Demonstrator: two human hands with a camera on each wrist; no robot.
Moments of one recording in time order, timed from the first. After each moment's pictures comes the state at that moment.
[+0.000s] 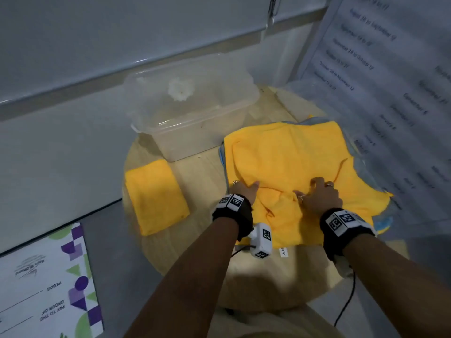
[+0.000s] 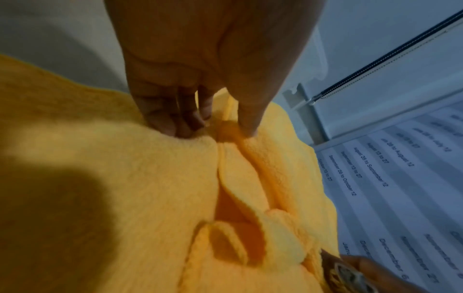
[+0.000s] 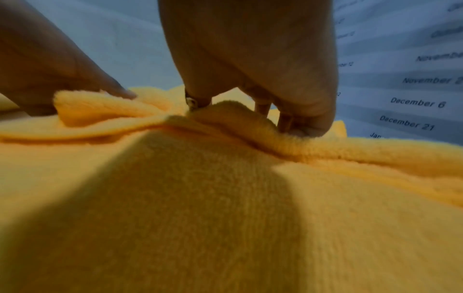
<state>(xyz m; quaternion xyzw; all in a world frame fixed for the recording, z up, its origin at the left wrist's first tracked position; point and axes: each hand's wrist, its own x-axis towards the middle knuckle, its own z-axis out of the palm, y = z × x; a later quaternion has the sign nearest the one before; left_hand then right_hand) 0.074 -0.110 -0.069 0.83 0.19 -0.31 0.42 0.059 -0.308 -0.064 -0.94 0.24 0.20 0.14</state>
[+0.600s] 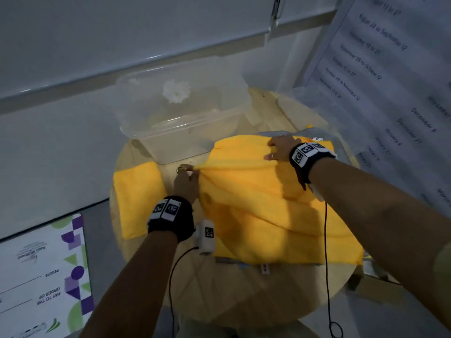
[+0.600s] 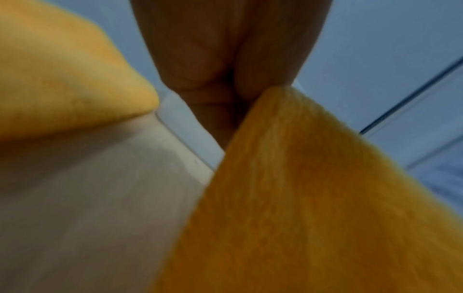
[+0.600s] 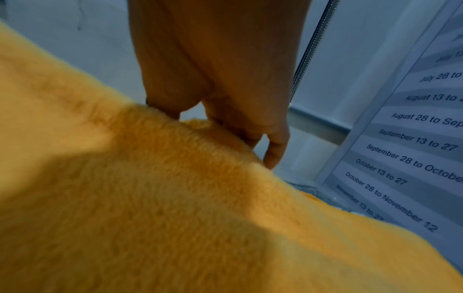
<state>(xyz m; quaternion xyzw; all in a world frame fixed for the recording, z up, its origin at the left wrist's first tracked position) 0.098 -0.032 -0.063 0.84 0.24 -0.05 0.48 0.234 -0.278 -0.027 -0.95 -0.09 0.30 -0.02</state>
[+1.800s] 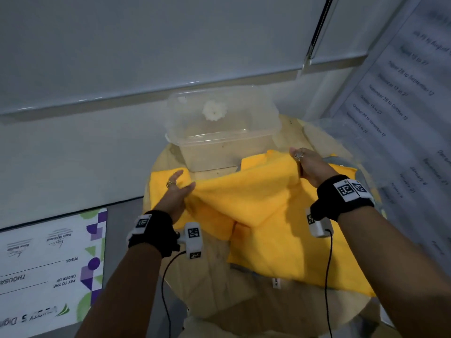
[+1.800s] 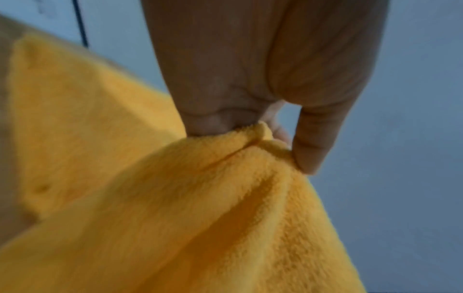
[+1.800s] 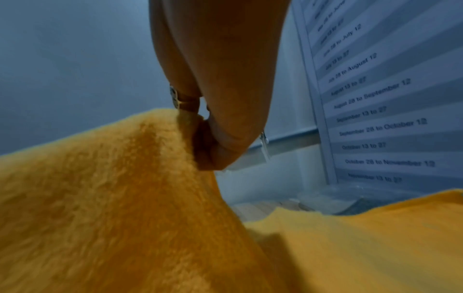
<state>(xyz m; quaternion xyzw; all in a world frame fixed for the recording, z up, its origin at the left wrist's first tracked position) 0.037 0.037 -0.010 0.57 0.29 -0.05 0.76 0.189 -0.256 0.023 -0.77 0.10 0.22 0.59</state>
